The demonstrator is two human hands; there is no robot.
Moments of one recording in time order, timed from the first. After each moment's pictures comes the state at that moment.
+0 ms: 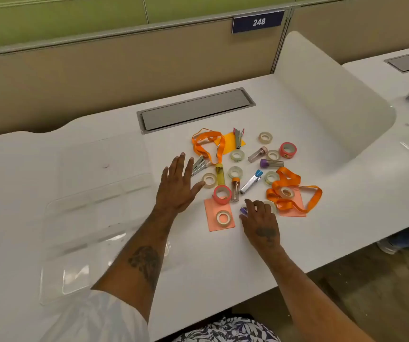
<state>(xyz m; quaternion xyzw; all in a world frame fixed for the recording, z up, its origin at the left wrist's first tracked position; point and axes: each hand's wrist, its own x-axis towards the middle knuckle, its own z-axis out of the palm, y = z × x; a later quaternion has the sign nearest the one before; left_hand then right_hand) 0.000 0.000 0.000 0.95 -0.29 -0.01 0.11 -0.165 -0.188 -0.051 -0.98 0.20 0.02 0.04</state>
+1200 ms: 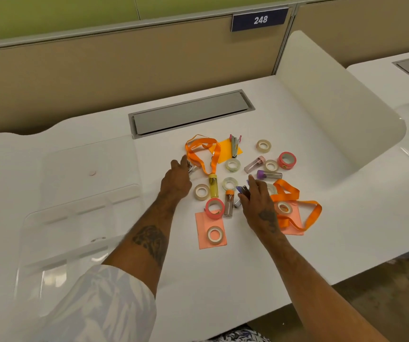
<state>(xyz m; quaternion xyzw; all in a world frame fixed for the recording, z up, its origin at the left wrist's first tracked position) 0.072 -0.065 -0.027 0.97 -0.15 -0.12 0.14 -0.090 -0.240 -0.023 -0.95 0.18 -0.12 0.22</state>
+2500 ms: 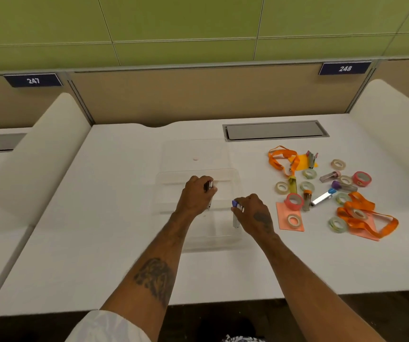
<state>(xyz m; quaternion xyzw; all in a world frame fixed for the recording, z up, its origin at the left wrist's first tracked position) -0.061 0.199 0.048 0.92 -0.07 -0.02 0.39 -0.122 0.019 0.014 -0.97 0.06 -0.03 0.25</state>
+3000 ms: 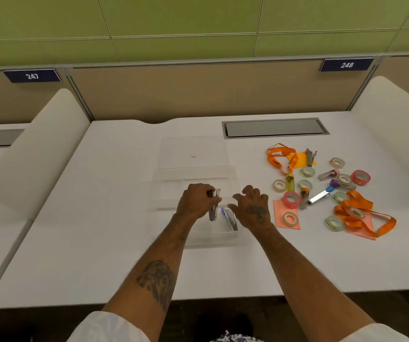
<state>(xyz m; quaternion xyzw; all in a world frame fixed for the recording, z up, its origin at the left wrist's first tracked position) -0.078 0.185 0.047 0.94 -0.07 -0.07 0.33 -0.109 0.008 0.006 -1.00 0.00 -0.05 0.06</state>
